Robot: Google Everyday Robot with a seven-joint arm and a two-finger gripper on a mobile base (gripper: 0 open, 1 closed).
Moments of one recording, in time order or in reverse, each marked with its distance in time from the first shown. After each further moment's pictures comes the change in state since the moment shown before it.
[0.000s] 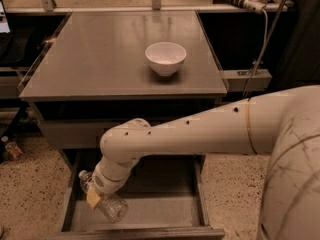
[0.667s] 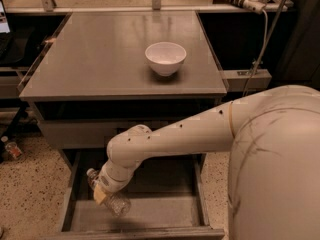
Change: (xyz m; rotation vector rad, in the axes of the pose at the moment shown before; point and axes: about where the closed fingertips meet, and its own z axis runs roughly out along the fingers) arm -0.007 -0.043 0.038 0.033 -0.025 0.031
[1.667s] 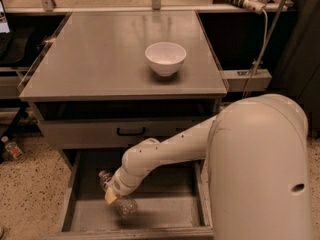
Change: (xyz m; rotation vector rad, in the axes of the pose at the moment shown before) arm 0.008 -0.058 0.060 0.003 -0.060 0.050
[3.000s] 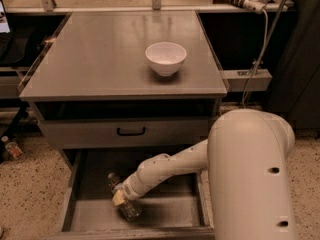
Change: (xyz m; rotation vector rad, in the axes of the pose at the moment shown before) arm 0.012 -0.049 0.057 -0.054 -0.117 0.080
